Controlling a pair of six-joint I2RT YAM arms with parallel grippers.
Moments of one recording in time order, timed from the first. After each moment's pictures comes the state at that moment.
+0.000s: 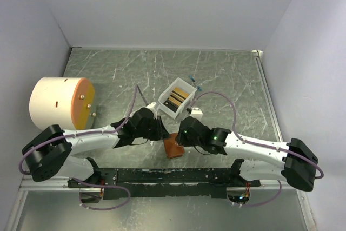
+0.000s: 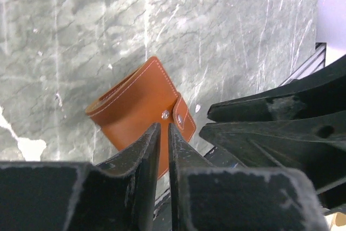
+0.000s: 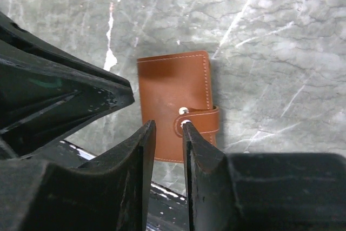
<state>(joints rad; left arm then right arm) -0.94 1.33 0.54 0.15 0.10 -0.90 1.07 1.13 0.61 -0.32 0.28 0.91</state>
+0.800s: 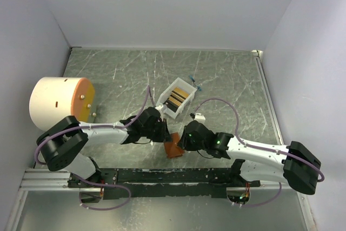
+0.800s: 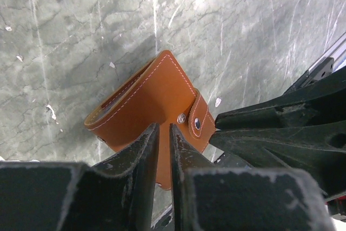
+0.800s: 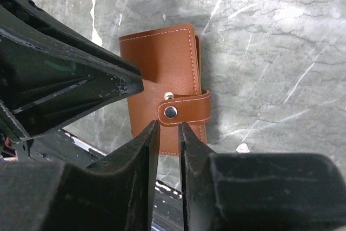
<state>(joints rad) -0.93 1.50 0.63 0.13 0.18 -0.81 1.03 1.08 0.46 -0.20 0.16 0.95</state>
